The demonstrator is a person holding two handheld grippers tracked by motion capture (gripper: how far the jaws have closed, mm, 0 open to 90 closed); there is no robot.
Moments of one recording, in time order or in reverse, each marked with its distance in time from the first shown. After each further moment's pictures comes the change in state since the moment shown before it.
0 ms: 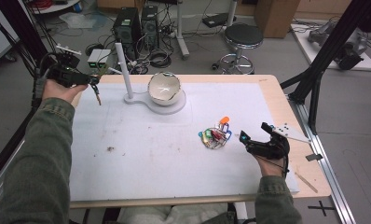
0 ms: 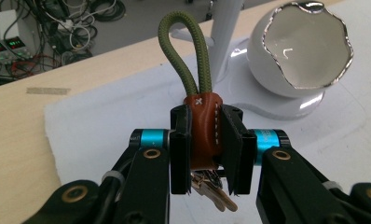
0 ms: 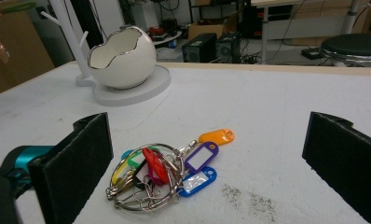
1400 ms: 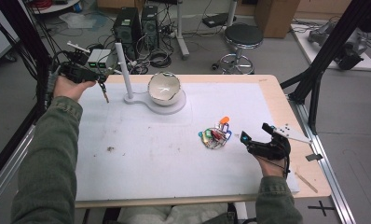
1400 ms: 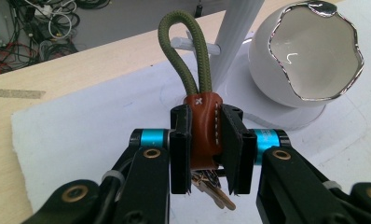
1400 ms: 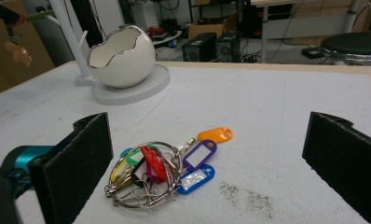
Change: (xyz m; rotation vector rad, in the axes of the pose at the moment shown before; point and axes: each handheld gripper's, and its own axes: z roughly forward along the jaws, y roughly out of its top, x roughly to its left) left arm 0.006 0.011 0.041 0.061 -0.058 -0.019; right arm -0.002 -0.001 -0.002 0.001 0.002 0.002
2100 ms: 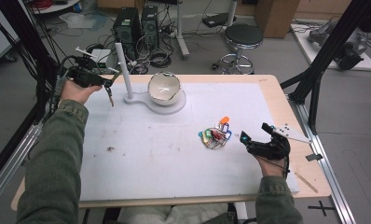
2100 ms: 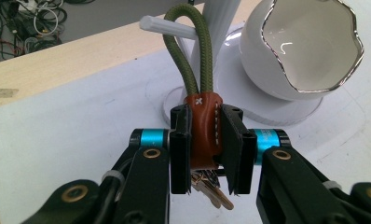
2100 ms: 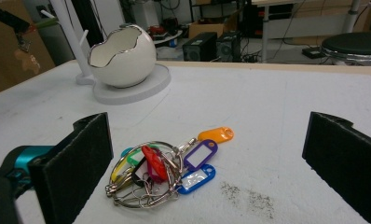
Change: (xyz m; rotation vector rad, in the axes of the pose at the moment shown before) left arm -0.009 -0.007 0.019 0.016 -0.023 0.017; right arm 0.001 0.000 0.001 0.003 0.002 -0.002
